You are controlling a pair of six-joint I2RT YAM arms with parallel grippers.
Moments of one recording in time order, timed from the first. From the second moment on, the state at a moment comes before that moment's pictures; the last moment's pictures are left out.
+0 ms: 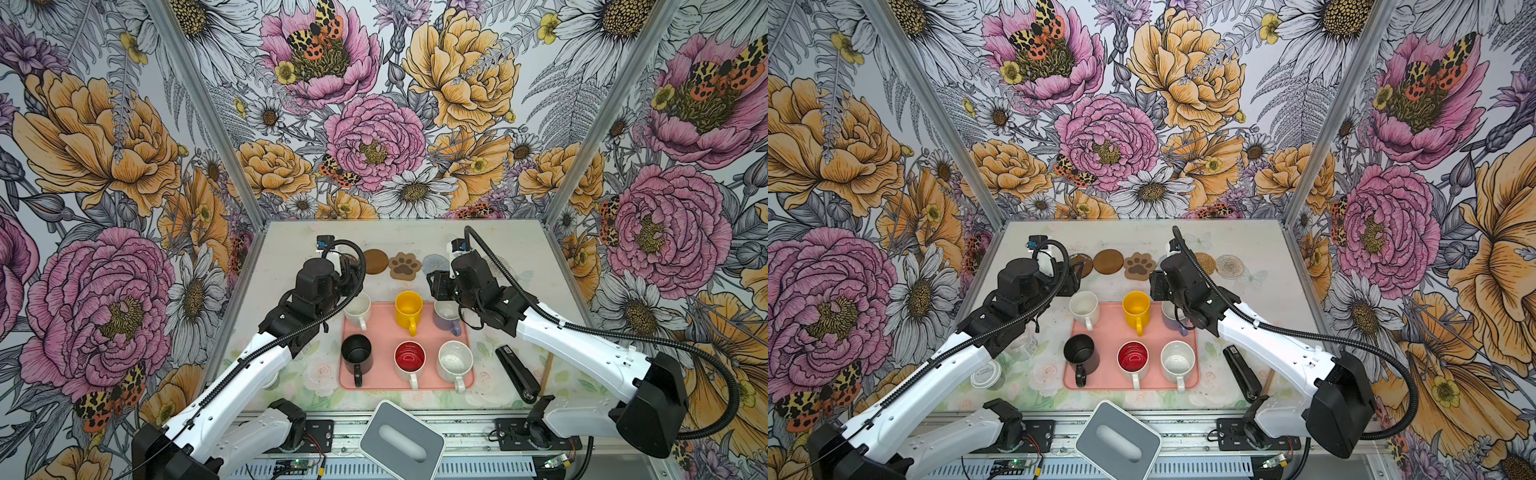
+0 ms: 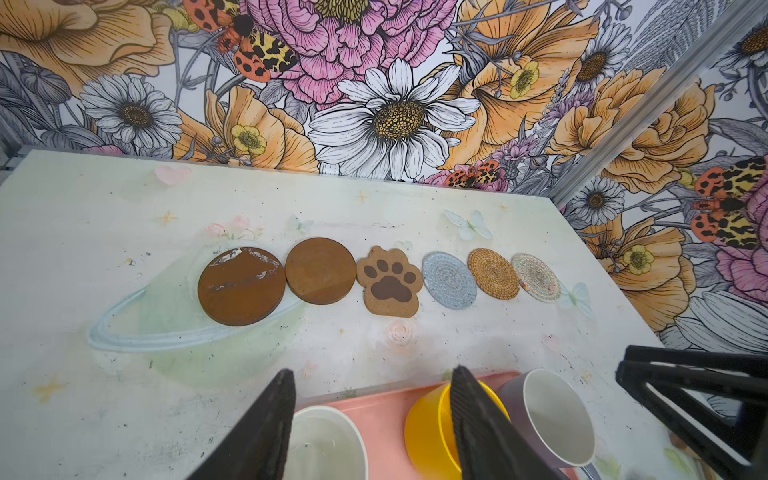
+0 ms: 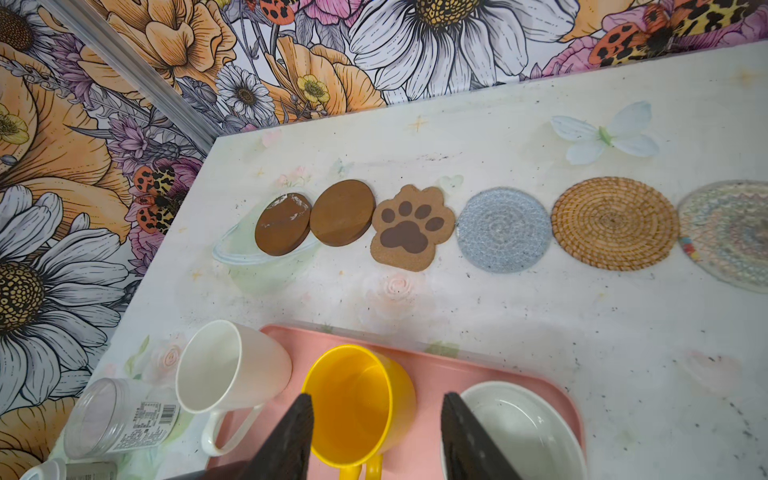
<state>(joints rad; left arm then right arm) -0.51 1.00 0.90 -0.25 -0.20 -0.37 0.72 1.30 1.07 -0.40 0.21 0.56</state>
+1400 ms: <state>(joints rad) -0.42 0.98 0.81 -0.10 -0.05 -0.37 0.75 1.30 0.91 -0.80 0.20 0.55</state>
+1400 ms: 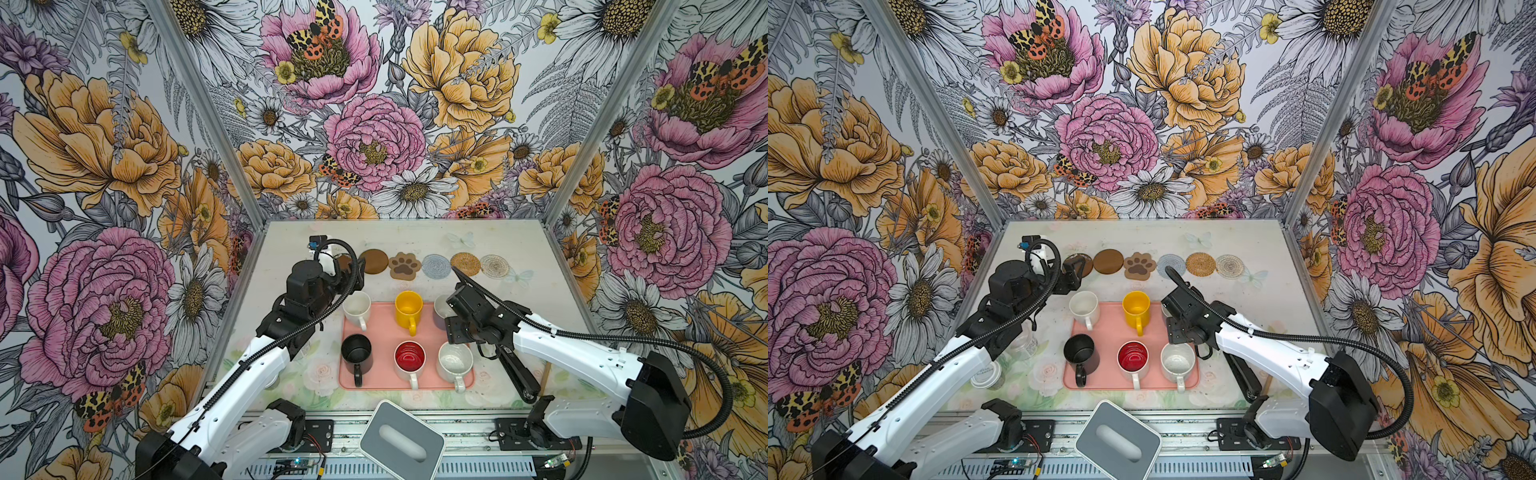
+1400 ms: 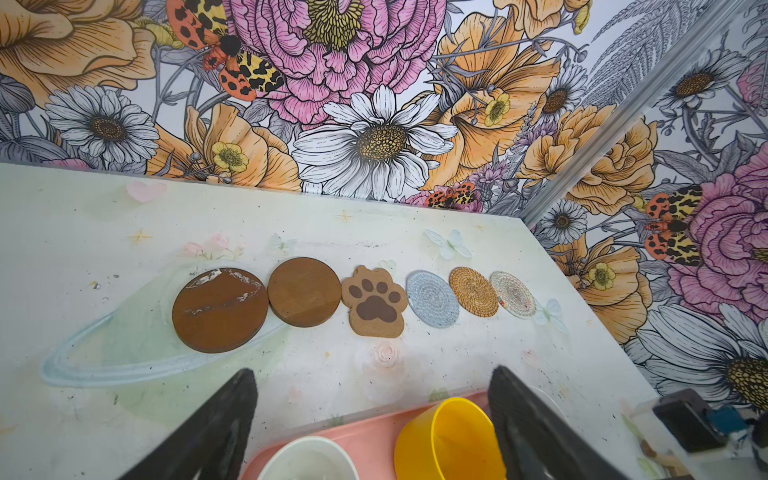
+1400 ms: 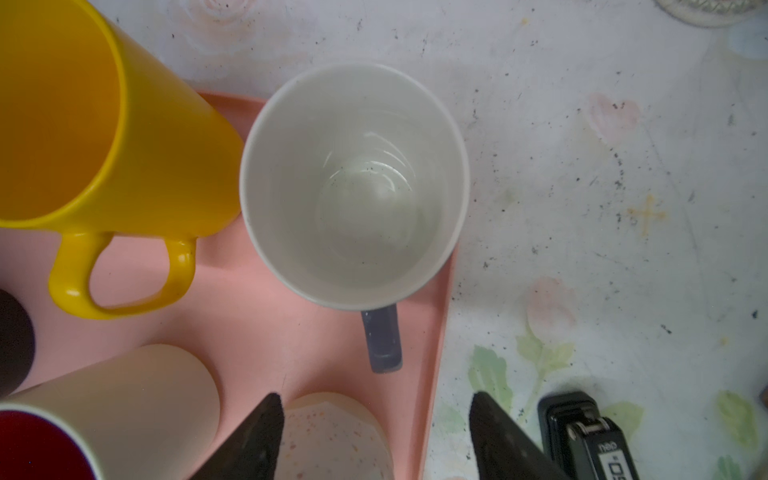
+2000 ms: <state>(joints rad) -0.41 0.98 0.80 -0.08 -0.04 -0.38 0.68 1.33 0.91 -0.75 0.15 0.53</state>
